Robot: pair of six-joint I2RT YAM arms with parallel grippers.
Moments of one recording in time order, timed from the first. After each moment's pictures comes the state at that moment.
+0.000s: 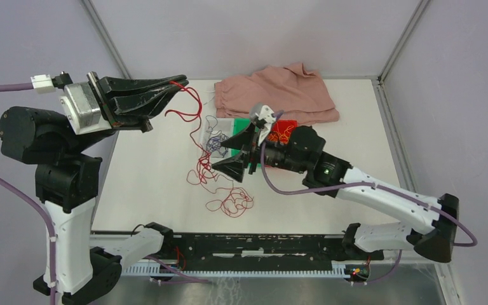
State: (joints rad) left arm -0.36 1.05 1.88 -0.23 0.81 0.07; right arm 1.05 1.17 1.11 0.16 -0.25 0.28
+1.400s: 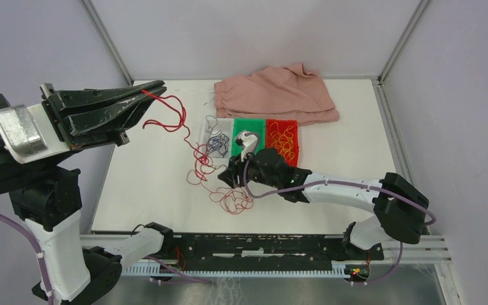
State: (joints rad) left arm -0.36 1.06 2.02 -0.21 0.85 -0.04; right arm 1.05 1.48 0.90 0.33 -0.04 0.44
